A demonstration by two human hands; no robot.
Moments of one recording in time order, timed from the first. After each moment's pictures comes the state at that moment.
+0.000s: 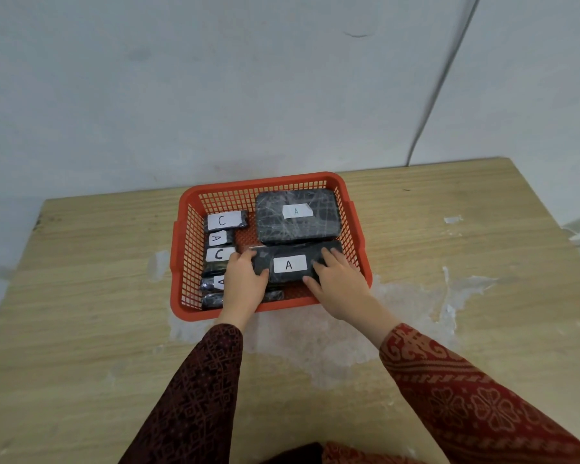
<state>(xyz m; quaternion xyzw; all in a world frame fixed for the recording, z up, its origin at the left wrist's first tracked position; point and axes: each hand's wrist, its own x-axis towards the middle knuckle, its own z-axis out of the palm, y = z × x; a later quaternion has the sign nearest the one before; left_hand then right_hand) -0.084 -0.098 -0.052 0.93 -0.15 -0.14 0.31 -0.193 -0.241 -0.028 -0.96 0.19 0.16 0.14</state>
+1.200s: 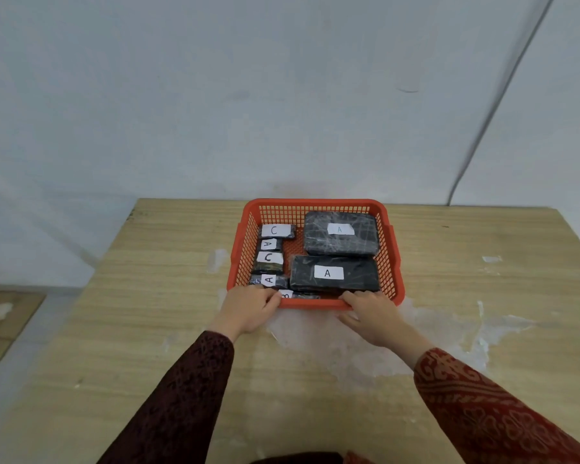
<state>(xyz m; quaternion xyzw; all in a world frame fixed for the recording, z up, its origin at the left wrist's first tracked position) -0.103 -0.002 -0.019 0.93 -0.34 -0.14 0.04 -0.227 -0.224 -0.018 -0.98 0.07 0.16 0.08</state>
